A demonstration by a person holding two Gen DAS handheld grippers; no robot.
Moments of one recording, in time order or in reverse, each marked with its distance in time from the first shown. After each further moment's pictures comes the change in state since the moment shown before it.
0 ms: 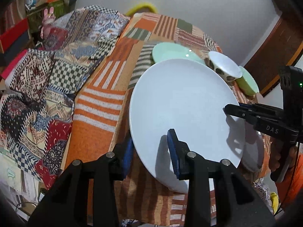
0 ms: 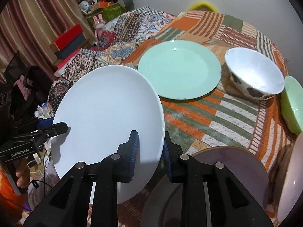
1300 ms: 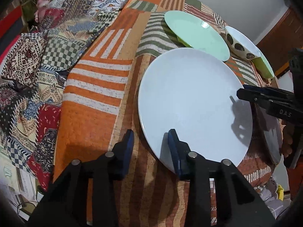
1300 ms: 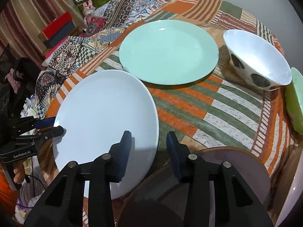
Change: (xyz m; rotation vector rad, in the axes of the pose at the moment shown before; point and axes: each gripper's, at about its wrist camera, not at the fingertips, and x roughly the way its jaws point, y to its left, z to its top) left arm 0.068 0.025 -0.018 -0.009 0.170 0.008; right arm 0.044 -0.013 0.000 -0.002 0.129 -0.059
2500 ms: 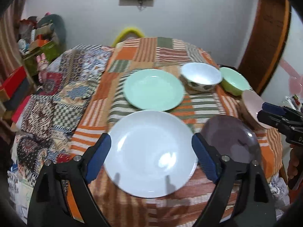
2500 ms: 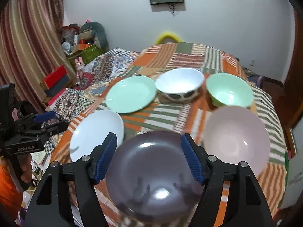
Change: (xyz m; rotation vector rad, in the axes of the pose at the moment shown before) left arm -0.097 -0.118 0.015 0.199 -0.316 0.122; right arm -0.137 -0.042 -0.066 0.150 -0.393 -0.050
